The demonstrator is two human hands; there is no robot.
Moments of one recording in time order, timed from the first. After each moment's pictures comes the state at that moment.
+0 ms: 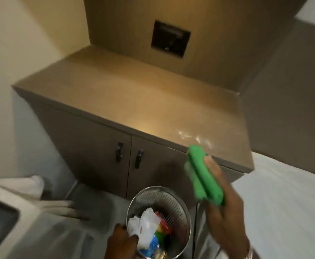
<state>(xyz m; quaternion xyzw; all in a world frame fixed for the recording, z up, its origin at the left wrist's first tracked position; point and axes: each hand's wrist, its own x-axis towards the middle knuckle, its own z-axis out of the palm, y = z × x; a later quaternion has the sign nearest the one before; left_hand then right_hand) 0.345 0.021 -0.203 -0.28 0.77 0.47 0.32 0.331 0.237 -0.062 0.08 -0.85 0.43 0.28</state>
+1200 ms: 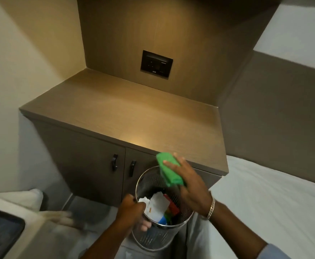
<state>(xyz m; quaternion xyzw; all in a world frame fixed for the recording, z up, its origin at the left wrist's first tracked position) 0.292 0.045 -0.134 -0.18 0.70 0.60 0.33 0.297 0.241 -0.034 0.08 -0.95 0.30 0.01</state>
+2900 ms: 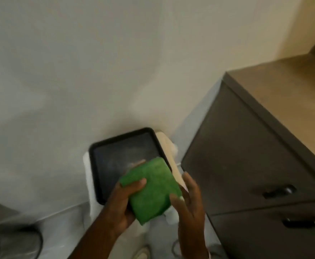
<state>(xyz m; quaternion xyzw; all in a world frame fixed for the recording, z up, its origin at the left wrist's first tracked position) 0.398 -0.256 -0.164 -0.31 0.33 0.88 -0.12 0.258 -0.055 -0.200 0.06 -0.65 0.71 -0.25</state>
